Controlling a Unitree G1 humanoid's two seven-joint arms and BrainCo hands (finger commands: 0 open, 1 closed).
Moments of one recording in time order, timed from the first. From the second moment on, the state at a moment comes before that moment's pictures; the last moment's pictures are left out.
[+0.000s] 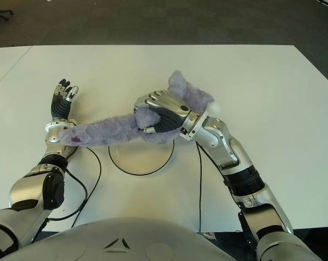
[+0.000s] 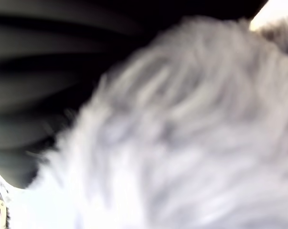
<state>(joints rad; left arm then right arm) -0.50 0.24 0.33 1.18 -0.02 -0.62 0.00 -0.28 -0.49 0.32 -0.15 -0.50 -0.45 0.31</state>
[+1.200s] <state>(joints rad) -0.50 0.22 0.29 1.18 -0.02 -0.61 0.02 -0.28 -0.28 0.48 0.08 -0.63 -0.50 0.12</state>
